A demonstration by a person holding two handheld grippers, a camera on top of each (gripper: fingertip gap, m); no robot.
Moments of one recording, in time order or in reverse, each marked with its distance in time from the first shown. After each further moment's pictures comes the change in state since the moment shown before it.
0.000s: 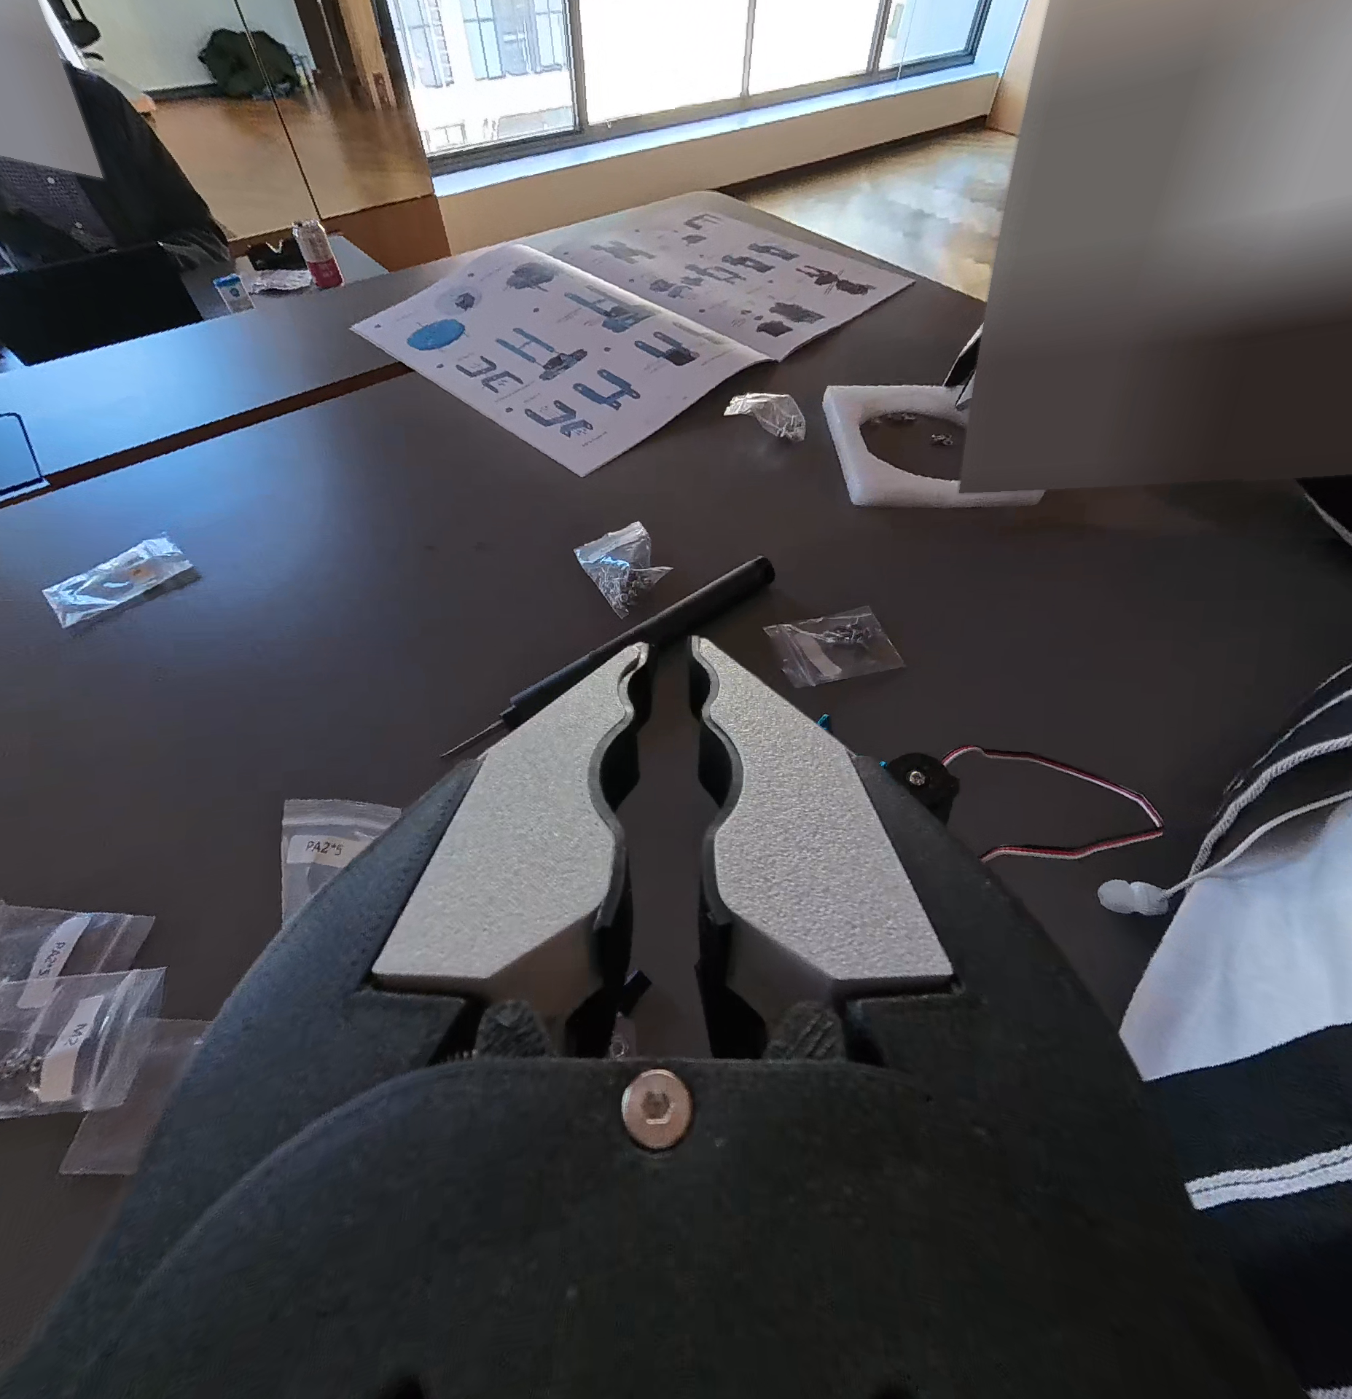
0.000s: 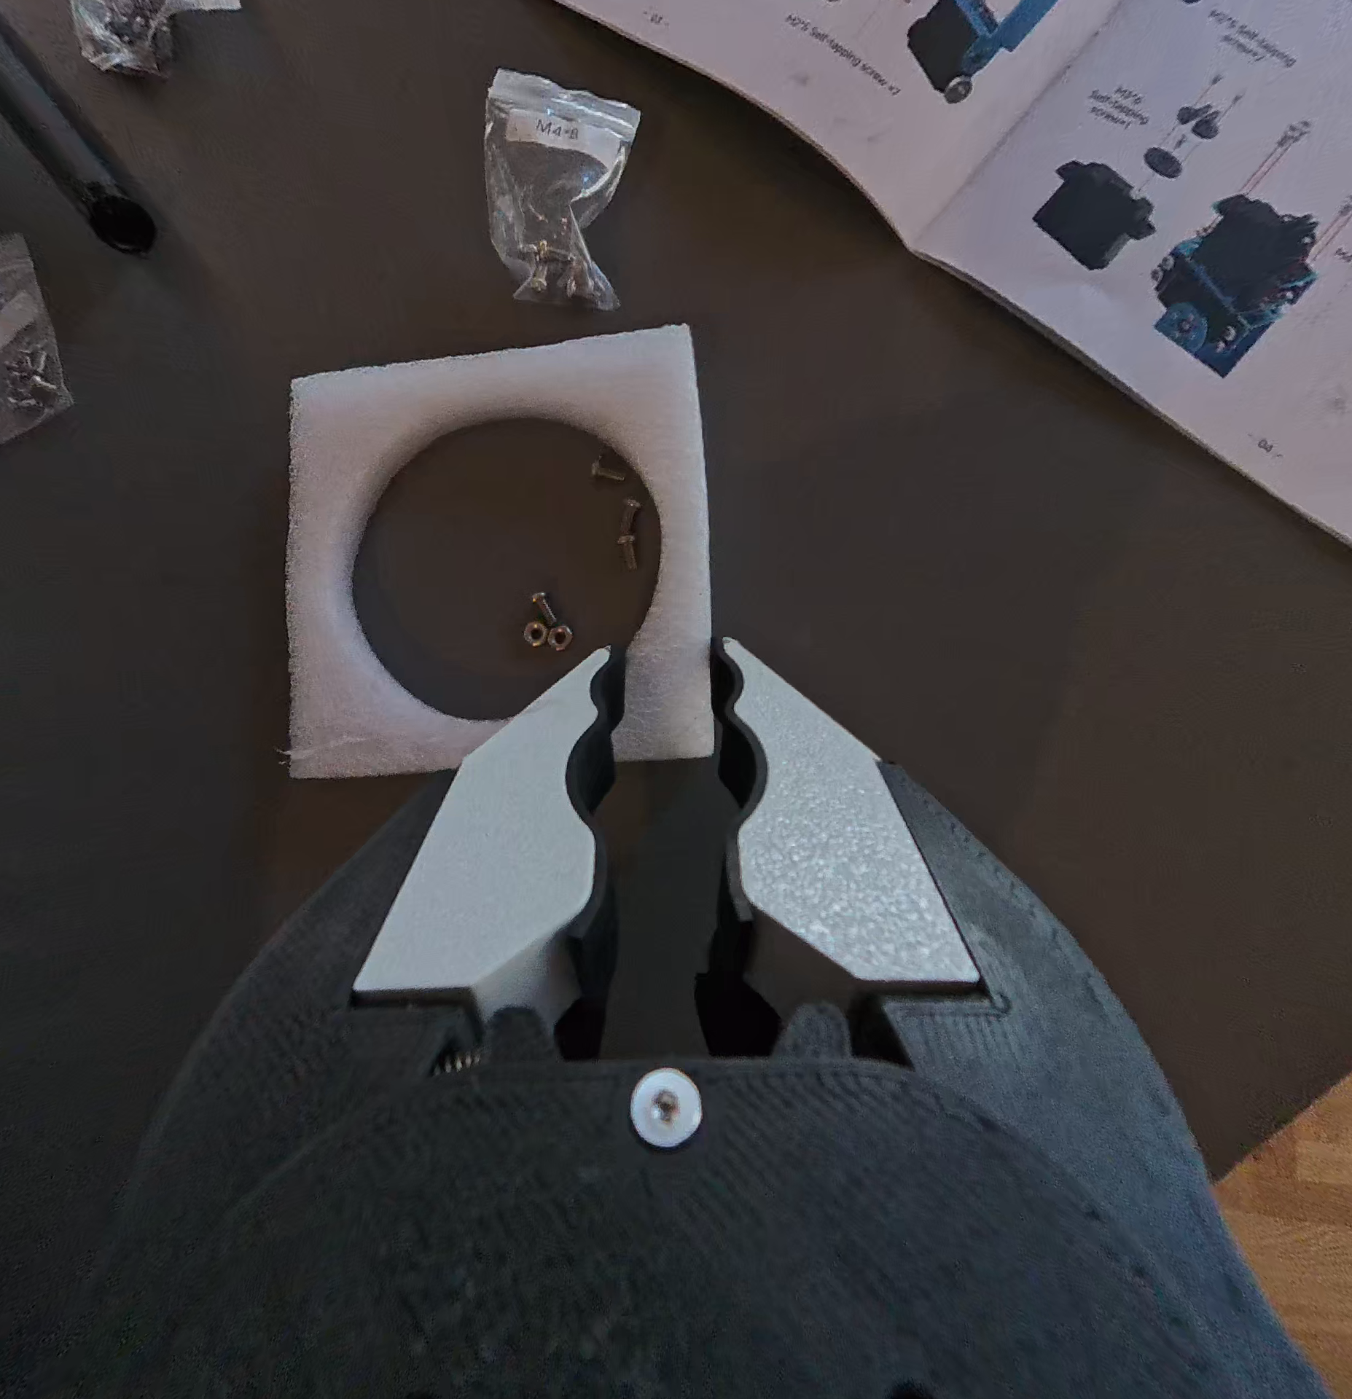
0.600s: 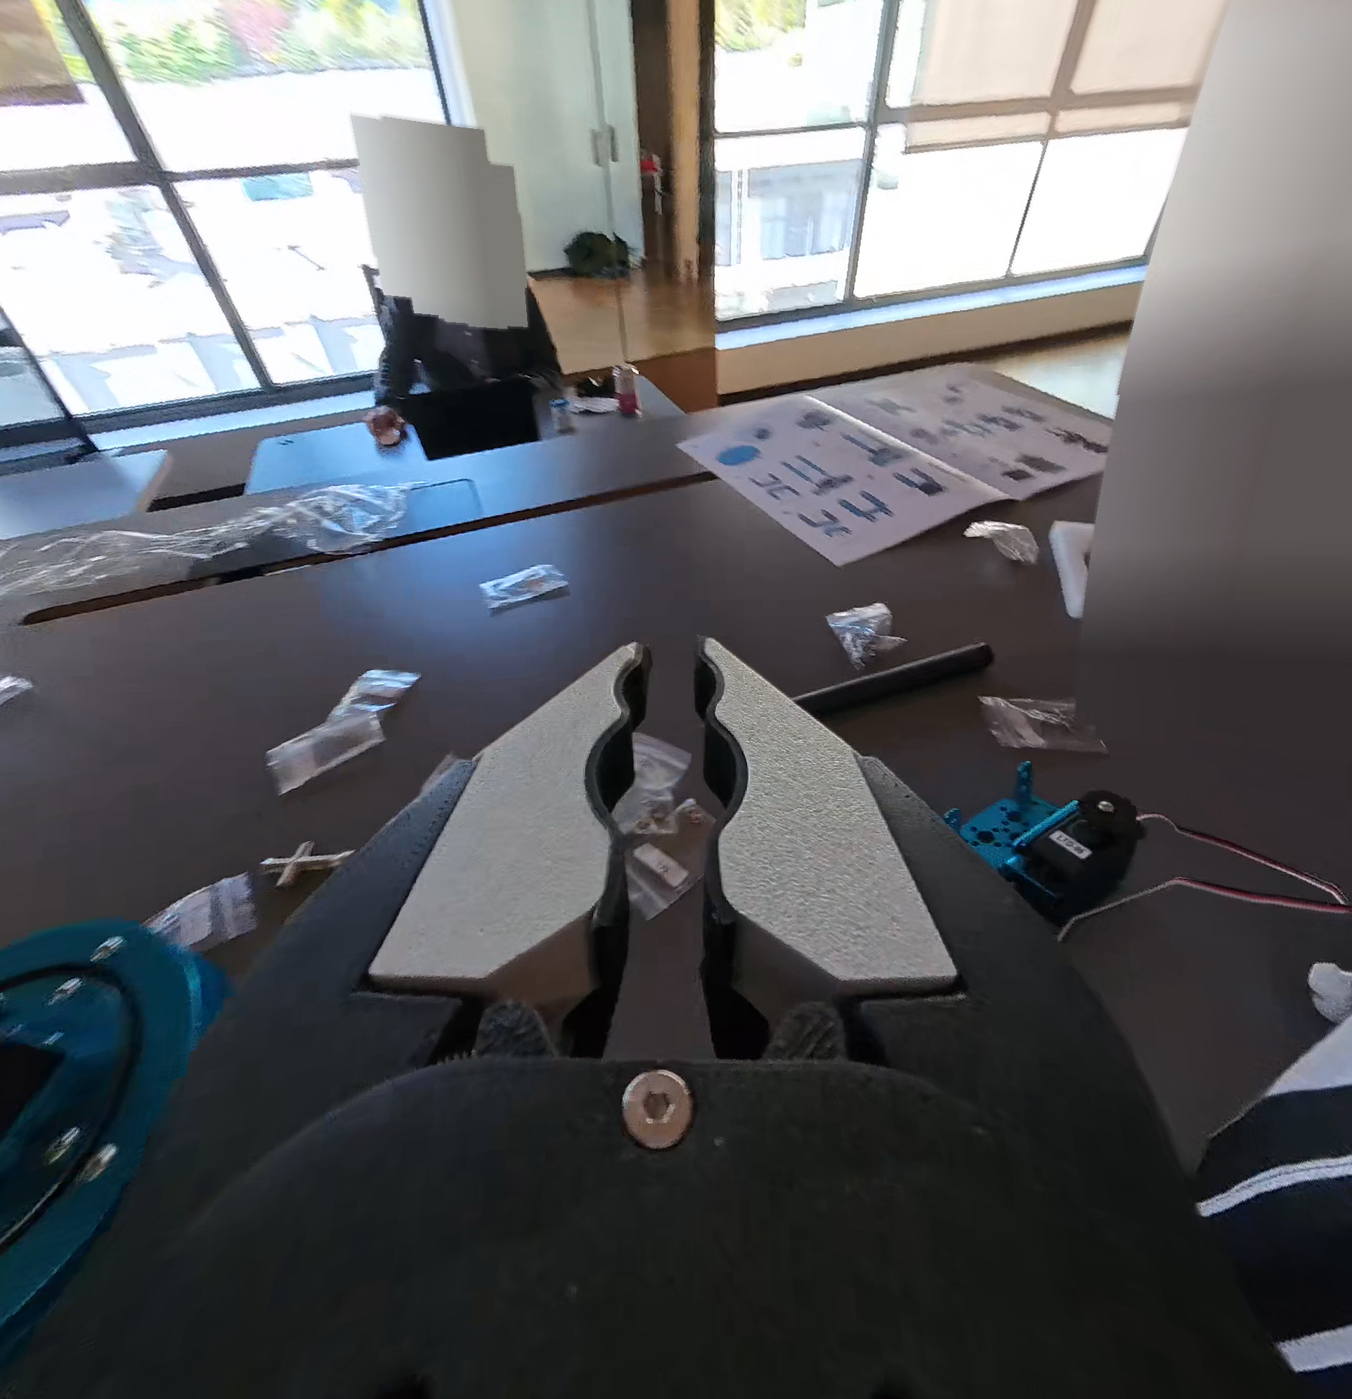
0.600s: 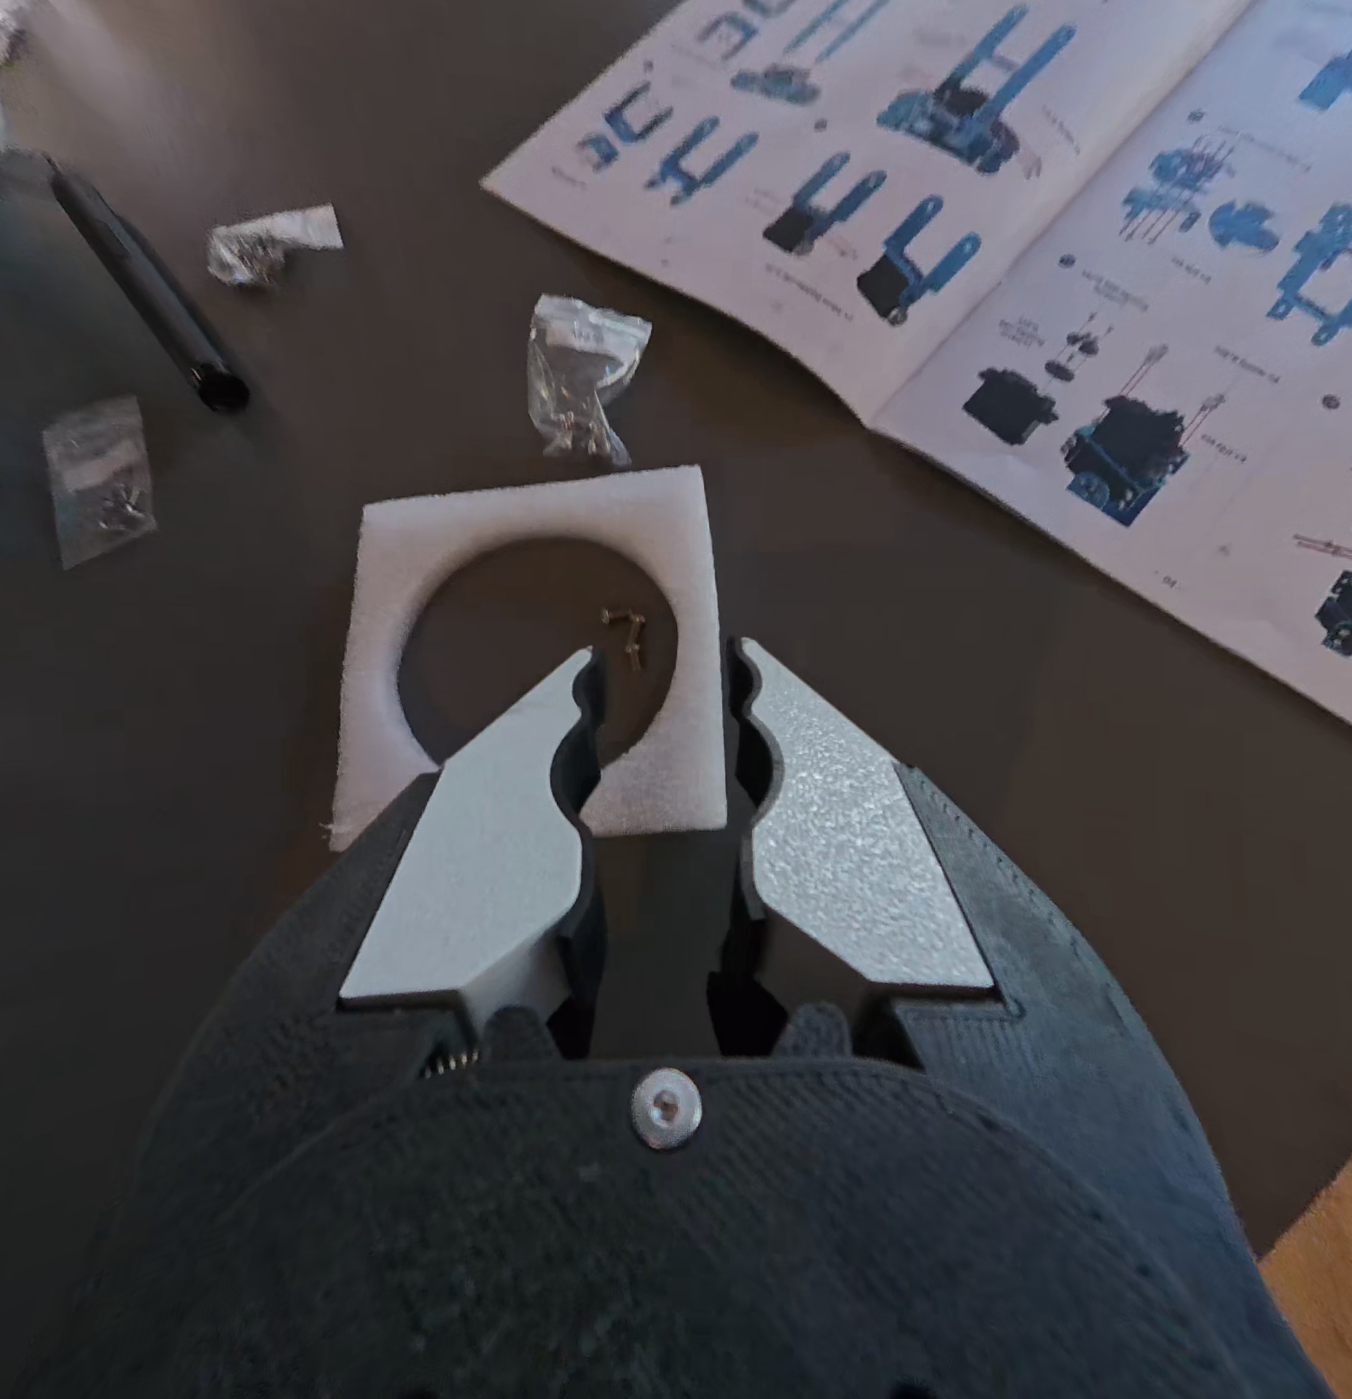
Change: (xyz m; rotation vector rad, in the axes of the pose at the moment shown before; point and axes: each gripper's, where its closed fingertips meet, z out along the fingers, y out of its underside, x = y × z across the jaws) left arm -0.077 -0.025 -0.105 0.164 -0.334 -0.041; right arm -0.001 -0.032 -0.007 0.192 0.004 -0.019
